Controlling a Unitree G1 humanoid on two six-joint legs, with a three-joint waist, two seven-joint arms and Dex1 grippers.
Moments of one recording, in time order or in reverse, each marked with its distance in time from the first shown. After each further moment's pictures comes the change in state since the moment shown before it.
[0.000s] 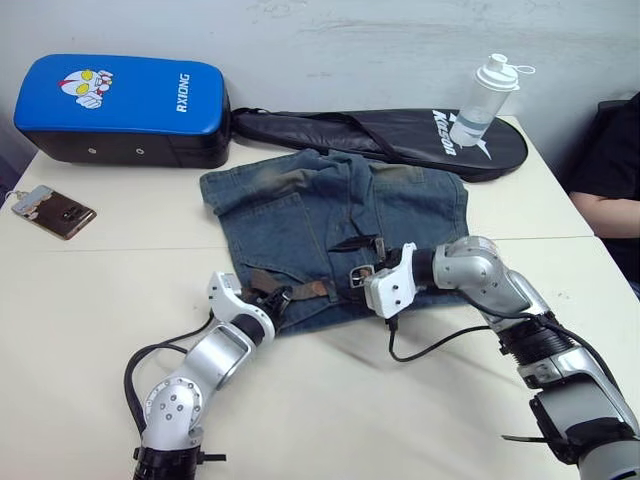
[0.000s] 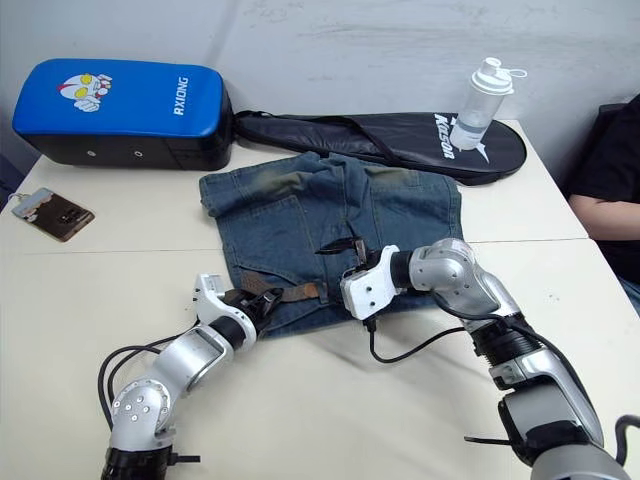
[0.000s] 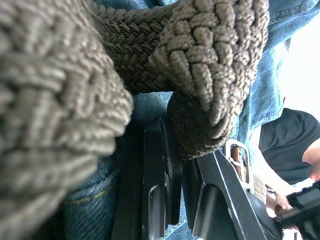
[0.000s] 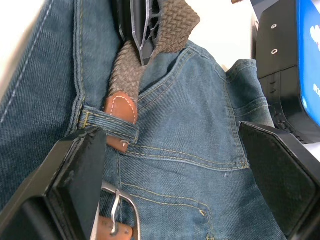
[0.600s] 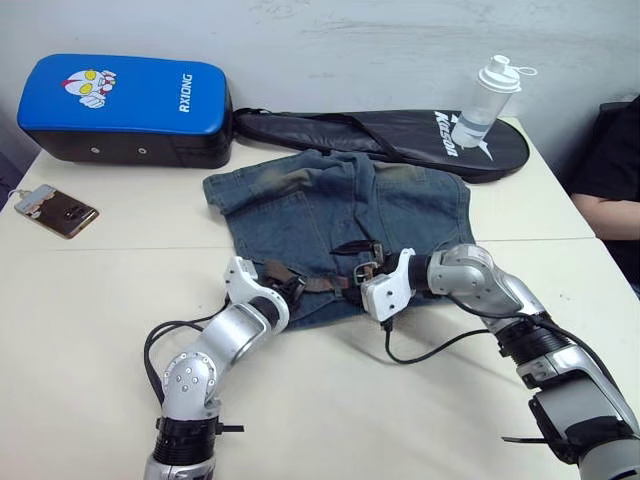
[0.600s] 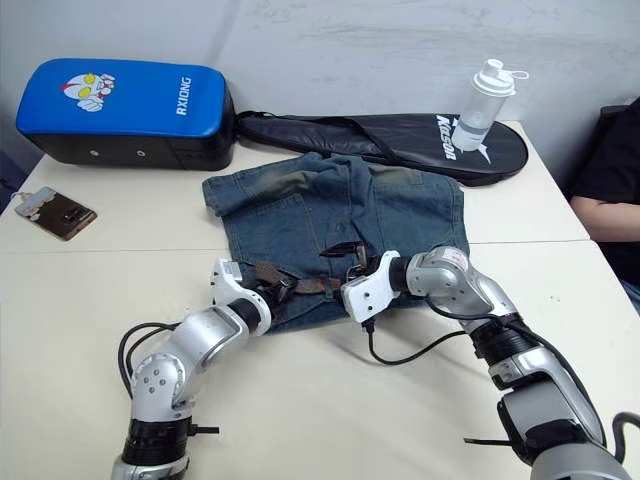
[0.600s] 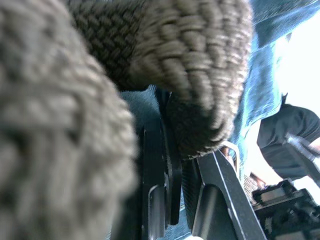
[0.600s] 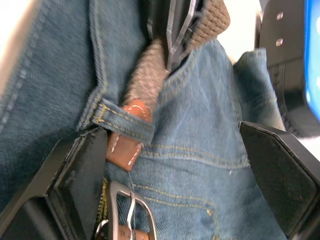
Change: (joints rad) left arm -0.133 -0.065 -0.003 0.070 -0.040 0.044 0.160; right arm -0.001 -0.001 0.029 0.058 -0.095 0.002 -0.116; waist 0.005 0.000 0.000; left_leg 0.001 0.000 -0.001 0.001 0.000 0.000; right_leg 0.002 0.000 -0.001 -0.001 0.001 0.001
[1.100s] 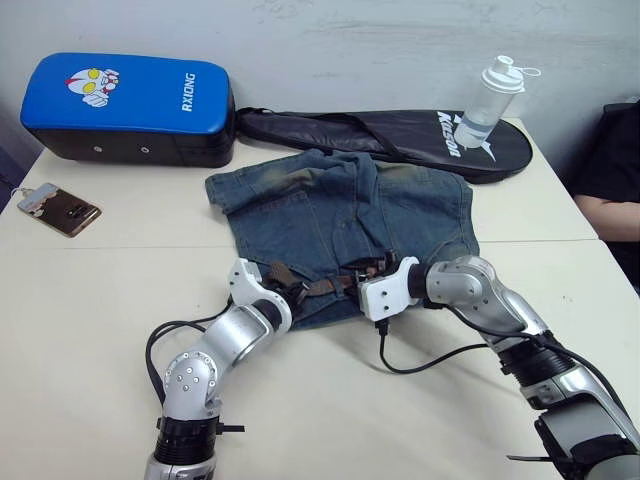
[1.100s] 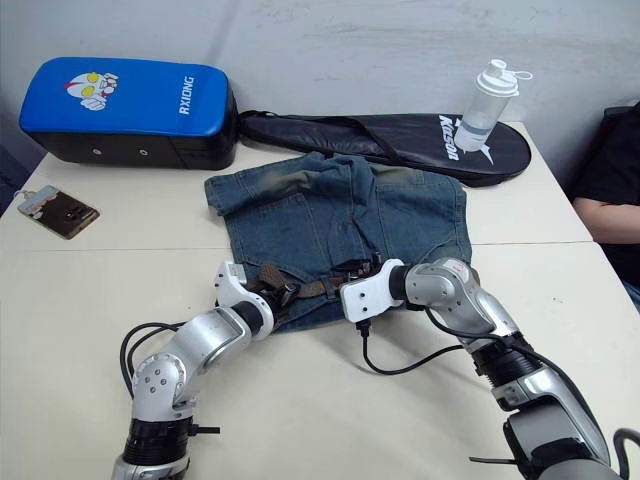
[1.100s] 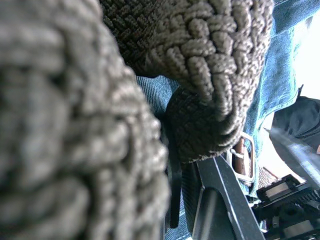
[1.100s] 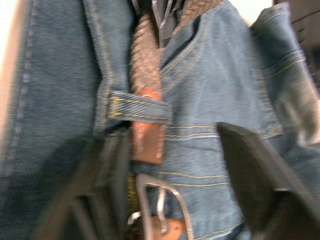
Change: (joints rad) left arm -0.002 0.001 -0.001 0.004 0.000 0.041 0.022; right arm 0.105 -0.010 -0.008 -0.212 0.018 0.305 0.064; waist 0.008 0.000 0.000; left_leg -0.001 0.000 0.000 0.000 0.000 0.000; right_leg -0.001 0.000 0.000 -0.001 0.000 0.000
